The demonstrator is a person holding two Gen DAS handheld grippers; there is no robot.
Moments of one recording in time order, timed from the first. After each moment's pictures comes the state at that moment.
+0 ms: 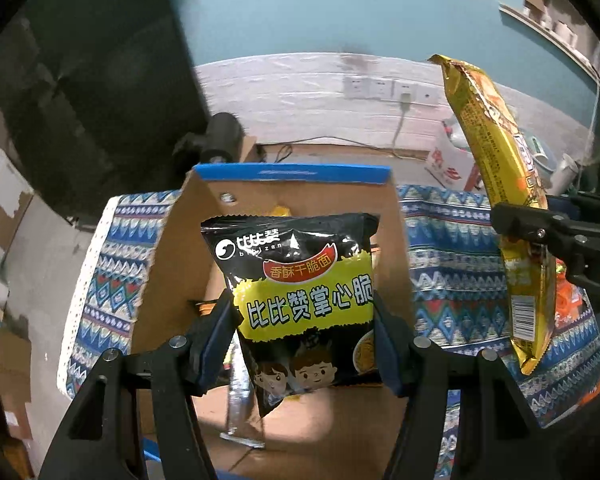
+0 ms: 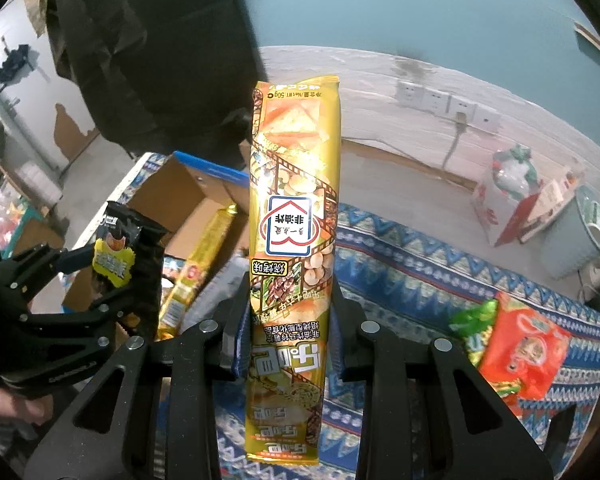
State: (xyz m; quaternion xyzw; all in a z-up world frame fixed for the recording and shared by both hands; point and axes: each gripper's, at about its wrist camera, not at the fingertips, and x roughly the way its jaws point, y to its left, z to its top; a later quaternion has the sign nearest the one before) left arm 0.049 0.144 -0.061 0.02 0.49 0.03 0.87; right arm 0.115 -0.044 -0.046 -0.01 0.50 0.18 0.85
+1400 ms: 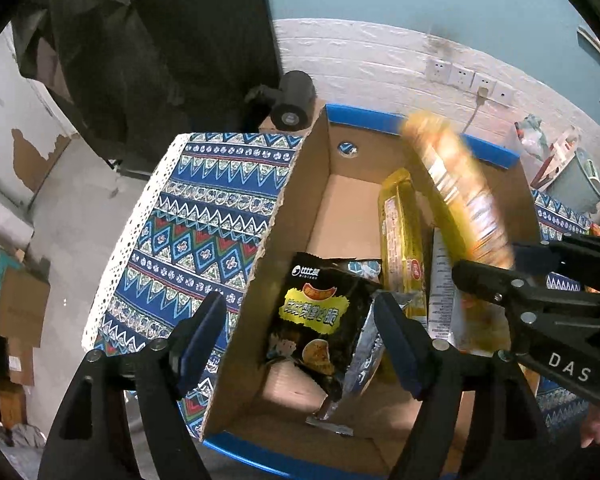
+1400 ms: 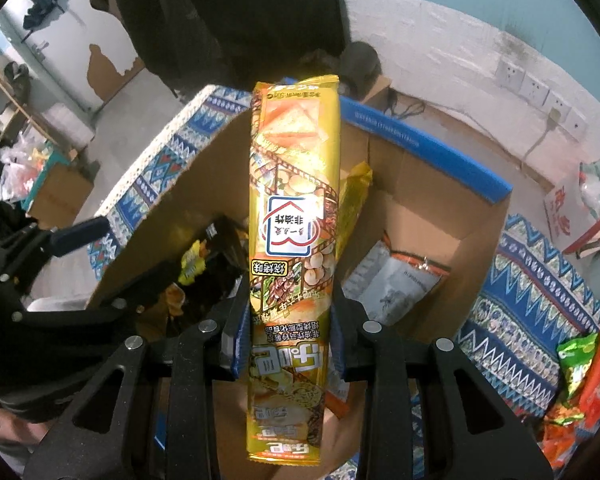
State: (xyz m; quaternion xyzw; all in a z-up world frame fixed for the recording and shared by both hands) left arm 0.039 0.238 -0.088 -0.01 0.52 0.12 0.84; right arm 0.130 0.097 -0.109 -0.04 0.57 0.26 0.78
